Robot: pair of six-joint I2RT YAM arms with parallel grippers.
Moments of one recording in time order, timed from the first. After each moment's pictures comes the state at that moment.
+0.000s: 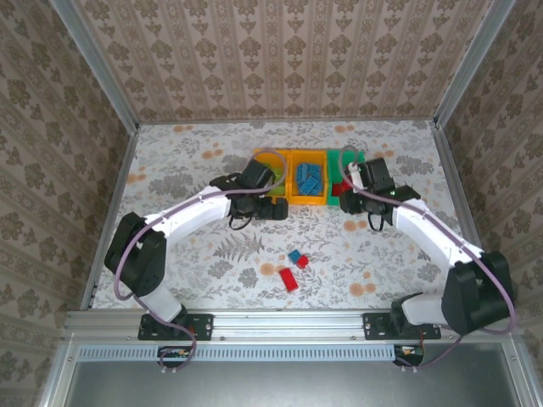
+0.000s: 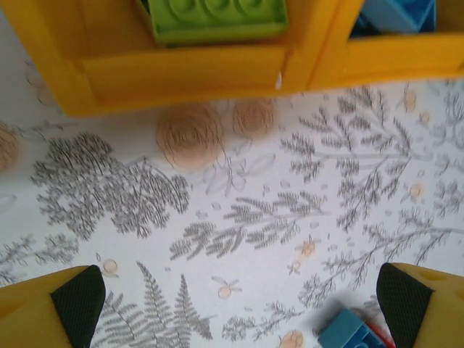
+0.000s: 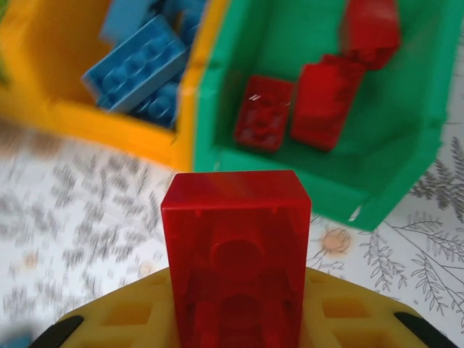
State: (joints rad) left arm -0.75 1.64 1.19 -0.66 0.04 -0.56; right arm 0.26 1.36 0.96 -0.53 -0.02 0.13
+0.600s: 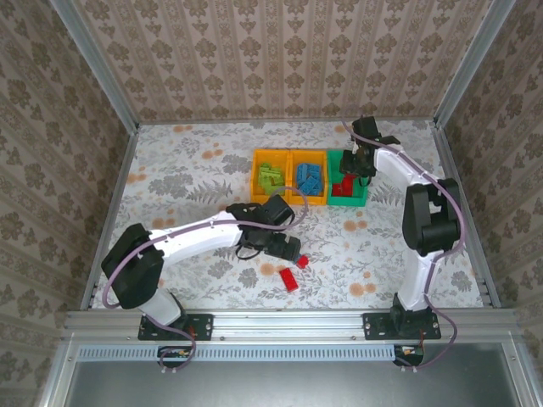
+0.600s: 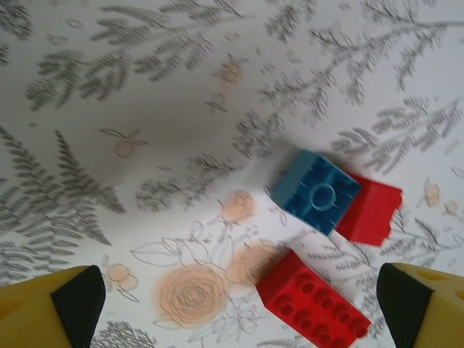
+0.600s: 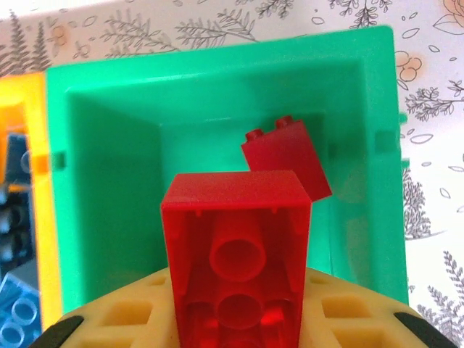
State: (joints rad) left arm -1.00 1.58 1.07 -0.72 0.05 -0.59; right arm 0.13 1.95 1.53 -0.68 -0.01 0.33
